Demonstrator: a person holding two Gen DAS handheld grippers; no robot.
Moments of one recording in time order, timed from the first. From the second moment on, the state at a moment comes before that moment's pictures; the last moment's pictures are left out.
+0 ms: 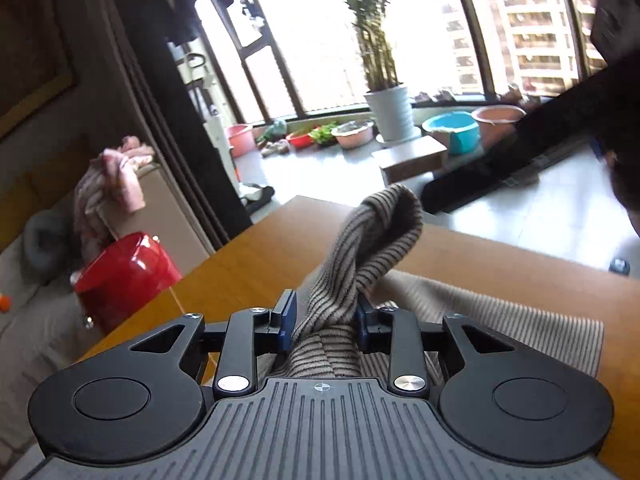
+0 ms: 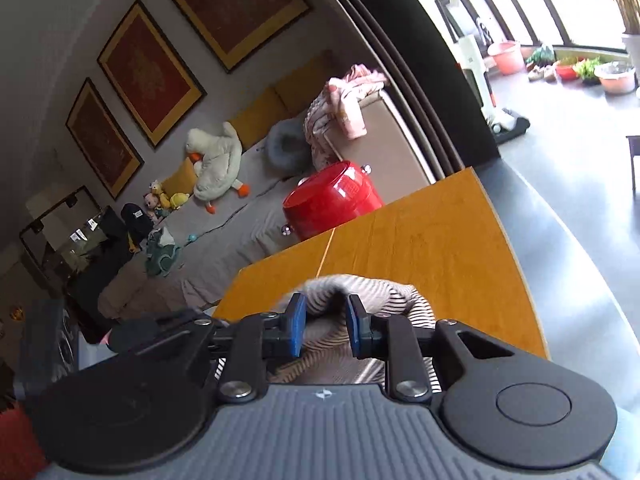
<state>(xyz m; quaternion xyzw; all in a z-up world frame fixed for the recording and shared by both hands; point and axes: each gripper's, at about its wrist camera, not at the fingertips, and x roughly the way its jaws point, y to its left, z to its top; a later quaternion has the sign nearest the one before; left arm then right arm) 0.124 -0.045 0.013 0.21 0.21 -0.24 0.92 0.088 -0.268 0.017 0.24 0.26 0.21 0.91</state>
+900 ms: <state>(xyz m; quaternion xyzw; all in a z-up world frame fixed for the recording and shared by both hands) 0.108 0.011 0.038 0.06 0.27 -0.28 0.92 0.111 -0.285 -0.036 0.20 0.37 0.14 0.90</state>
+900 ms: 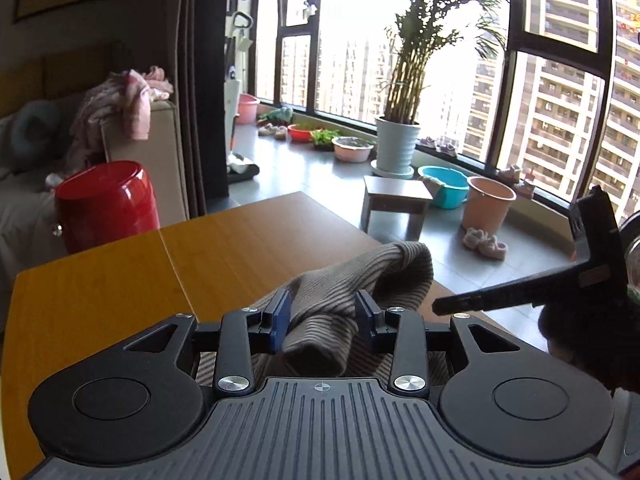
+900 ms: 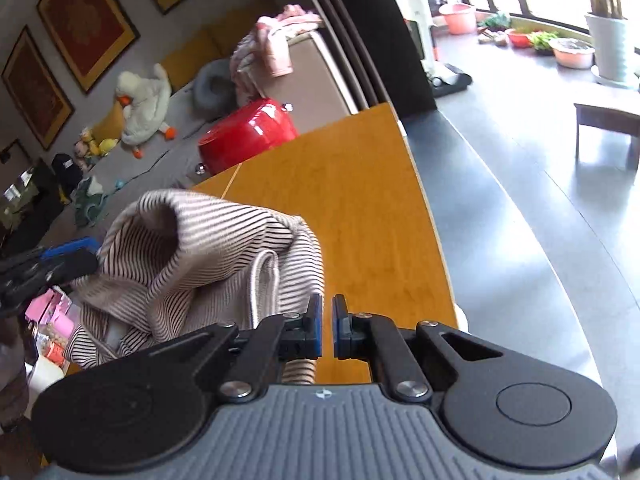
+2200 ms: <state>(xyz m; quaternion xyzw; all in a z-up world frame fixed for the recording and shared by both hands) 0.105 0.135 -0.035 -0.13 0.40 -0.16 0.89 0.101 -0.253 -0.046 0.21 0.38 0.22 0.87</state>
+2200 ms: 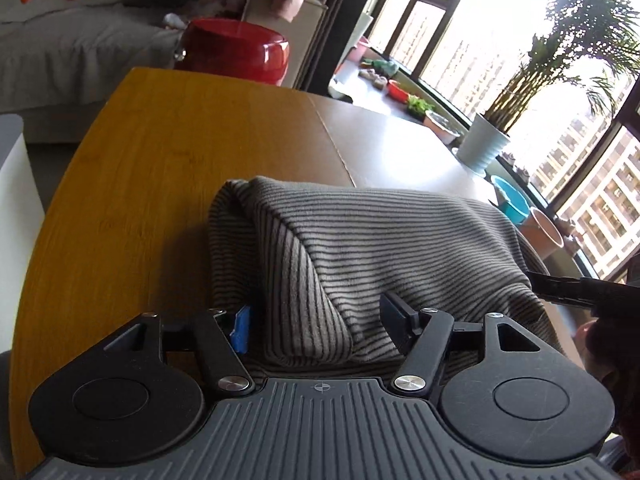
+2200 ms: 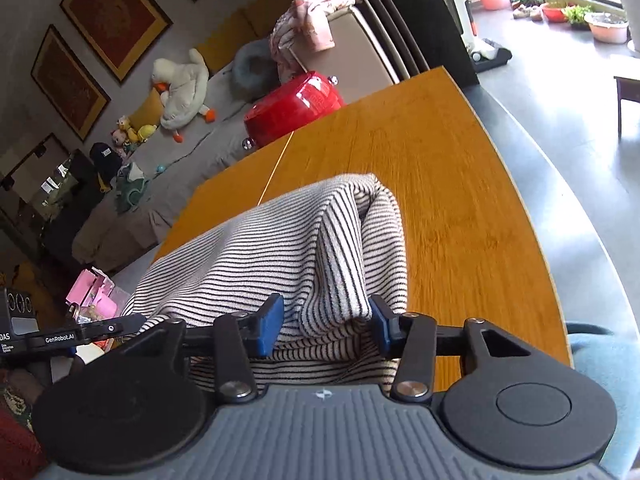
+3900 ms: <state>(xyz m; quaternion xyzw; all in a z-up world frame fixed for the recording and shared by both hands) 0.060 0.056 -0.031 -0.03 0.37 -0.24 0.90 0.117 -0.212 -0.024 0.23 0.30 0.28 0.88</state>
